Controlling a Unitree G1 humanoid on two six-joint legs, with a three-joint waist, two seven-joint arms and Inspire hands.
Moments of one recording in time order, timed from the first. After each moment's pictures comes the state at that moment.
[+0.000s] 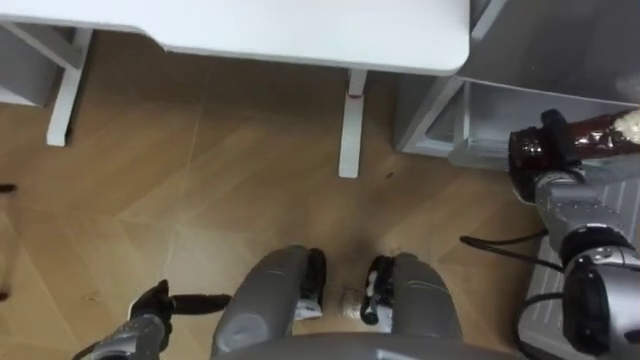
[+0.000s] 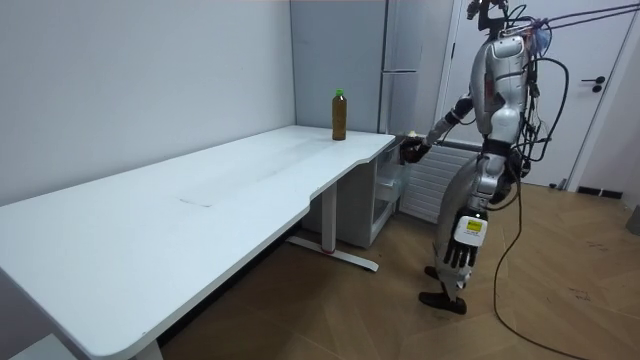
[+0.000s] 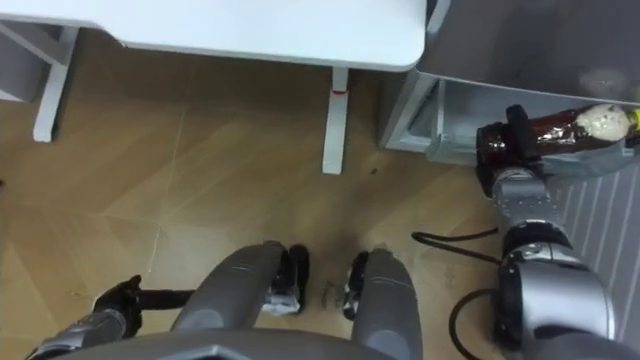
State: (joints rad) left arm 0.02 0.28 -0.05 1.19 -0.32 0.05 0.04; right arm -0.44 -0.38 -0.17 1.16 1.48 -0.02 -0.19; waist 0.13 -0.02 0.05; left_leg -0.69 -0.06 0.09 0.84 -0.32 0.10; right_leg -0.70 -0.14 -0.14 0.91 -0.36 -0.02
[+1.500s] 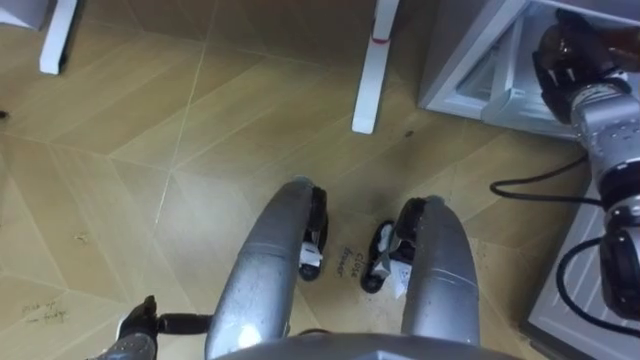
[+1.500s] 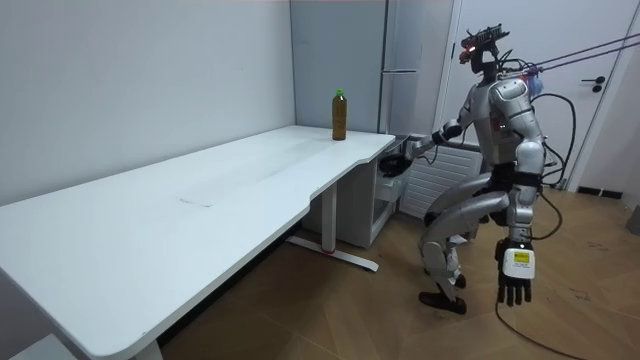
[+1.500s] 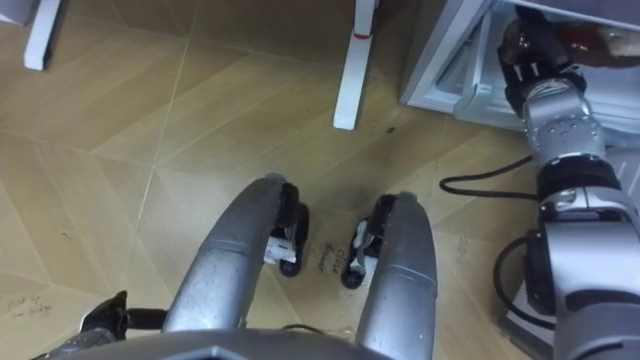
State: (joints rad) left arm 0.13 0.32 -0.19 1.06 -0.38 0.06 0.13; right arm -0.59 -0.53 0.02 0.98 1.45 0.02 -0.33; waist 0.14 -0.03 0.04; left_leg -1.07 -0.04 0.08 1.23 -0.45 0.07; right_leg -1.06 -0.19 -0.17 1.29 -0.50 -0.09
